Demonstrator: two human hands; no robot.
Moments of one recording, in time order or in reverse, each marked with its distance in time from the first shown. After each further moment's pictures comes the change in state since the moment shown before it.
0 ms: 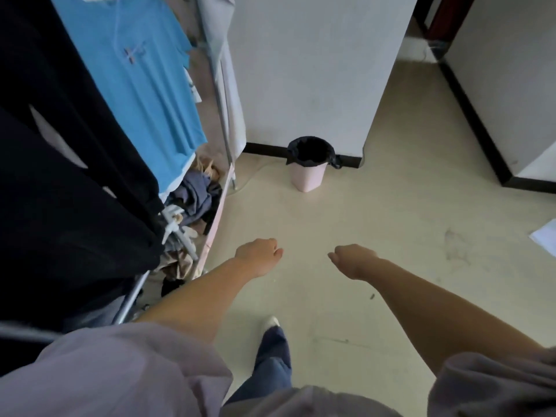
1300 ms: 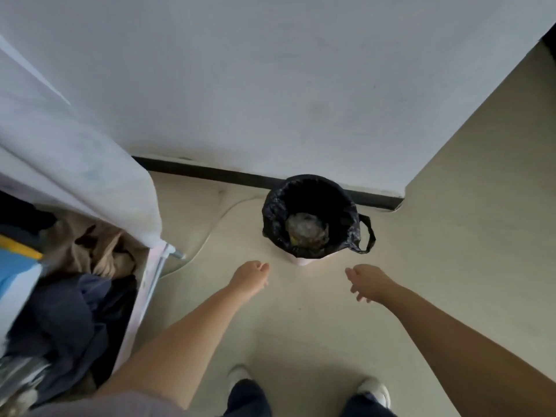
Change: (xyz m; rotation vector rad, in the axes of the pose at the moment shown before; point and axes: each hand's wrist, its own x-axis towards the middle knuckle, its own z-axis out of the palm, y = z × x) left_hand 0.797 -0.045 -0.030 -0.619 -0.150 -0.404; right_hand 0.765 0.199 -0.145 0.579 -0.215 0.212
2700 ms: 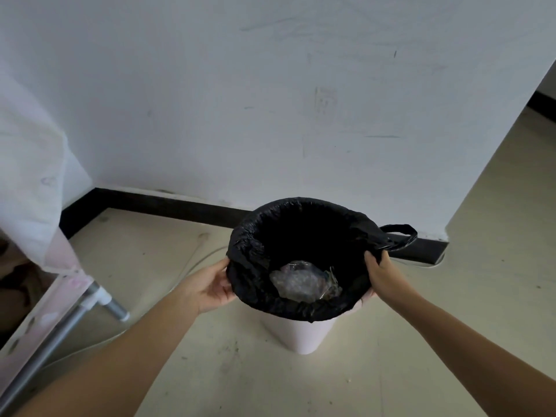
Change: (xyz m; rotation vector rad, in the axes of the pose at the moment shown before) left_hand 0.222 -0.065 0.039 -1.241 -0.162 0.014; right_hand 0.234 0.040 0.036 0.469 0.497 -0.394
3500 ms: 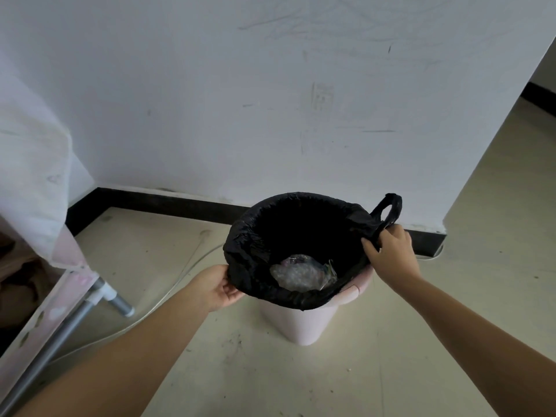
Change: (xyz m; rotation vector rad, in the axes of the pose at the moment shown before) left_hand -0.002 -0.012 0.010 0.050 0.213 0.019; right_hand 0.006 -0.002 -0.013 -0.380 0.283 -0.233
